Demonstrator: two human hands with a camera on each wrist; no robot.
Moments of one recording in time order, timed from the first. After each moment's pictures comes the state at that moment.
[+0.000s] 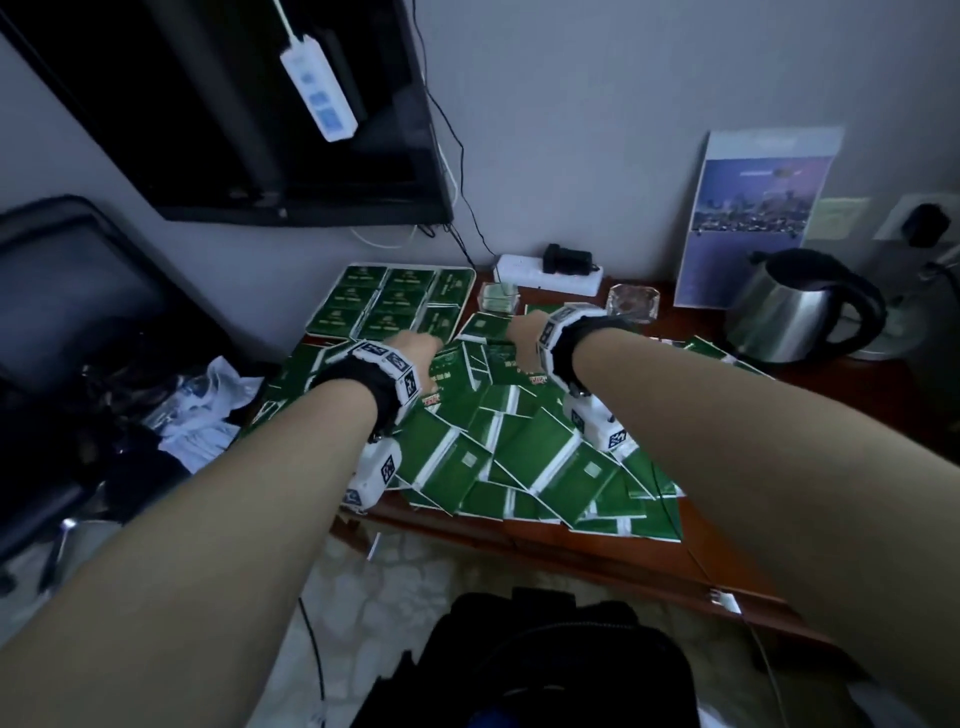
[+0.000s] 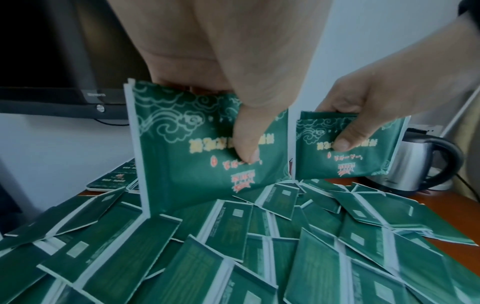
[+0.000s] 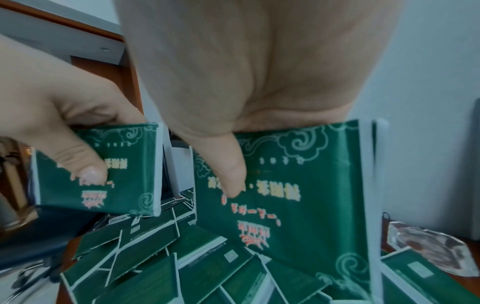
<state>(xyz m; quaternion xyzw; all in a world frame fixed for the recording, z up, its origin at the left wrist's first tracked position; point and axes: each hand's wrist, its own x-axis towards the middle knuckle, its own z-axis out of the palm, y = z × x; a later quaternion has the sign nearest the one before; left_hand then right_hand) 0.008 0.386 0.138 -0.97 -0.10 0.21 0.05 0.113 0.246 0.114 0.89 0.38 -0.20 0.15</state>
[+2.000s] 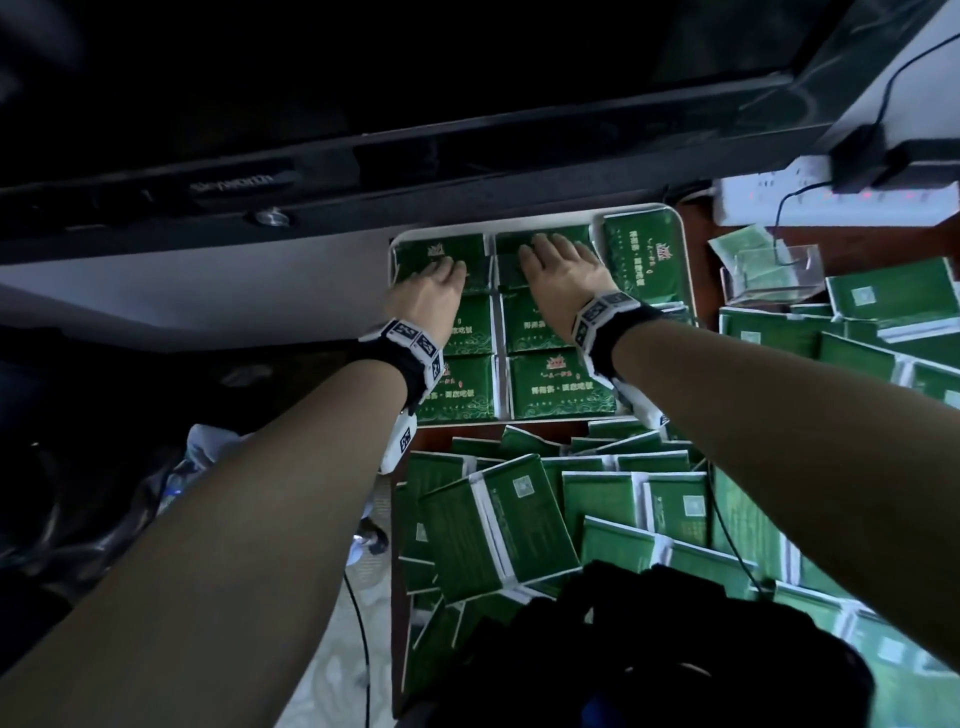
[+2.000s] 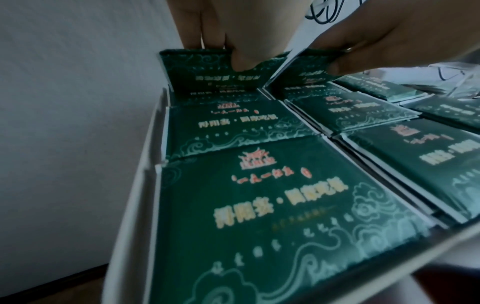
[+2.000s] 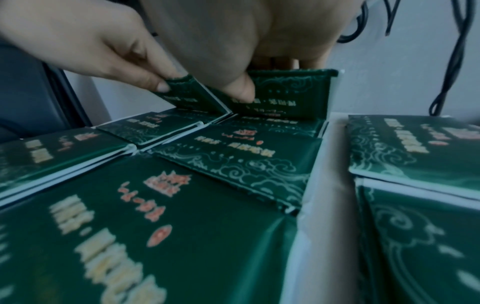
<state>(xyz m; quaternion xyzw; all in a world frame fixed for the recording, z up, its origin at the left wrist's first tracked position) 0.331 0.844 -0.076 -0.98 0.10 0.15 0.10 0.357 0.655 -0.082 0.96 0.23 -0.17 0.00</state>
